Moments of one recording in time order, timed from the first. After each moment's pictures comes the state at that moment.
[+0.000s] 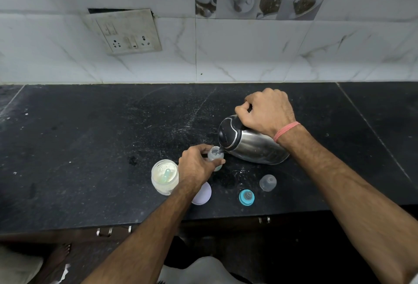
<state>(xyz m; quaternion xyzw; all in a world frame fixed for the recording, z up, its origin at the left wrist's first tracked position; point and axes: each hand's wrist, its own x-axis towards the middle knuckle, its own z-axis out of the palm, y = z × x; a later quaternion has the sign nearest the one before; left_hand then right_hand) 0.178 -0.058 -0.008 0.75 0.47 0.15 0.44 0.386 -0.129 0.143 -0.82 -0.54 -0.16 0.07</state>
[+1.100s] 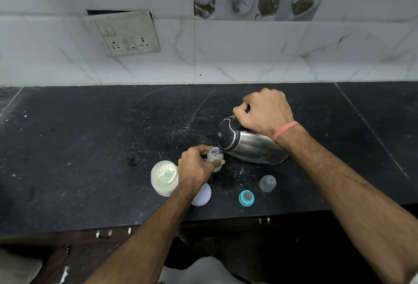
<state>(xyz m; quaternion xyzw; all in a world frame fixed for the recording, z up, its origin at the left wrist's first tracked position) 0.178 -0.056 -0.009 0.75 0.47 0.15 0.43 0.384 -0.127 0.145 -0.82 -0.54 -0.16 0.07</state>
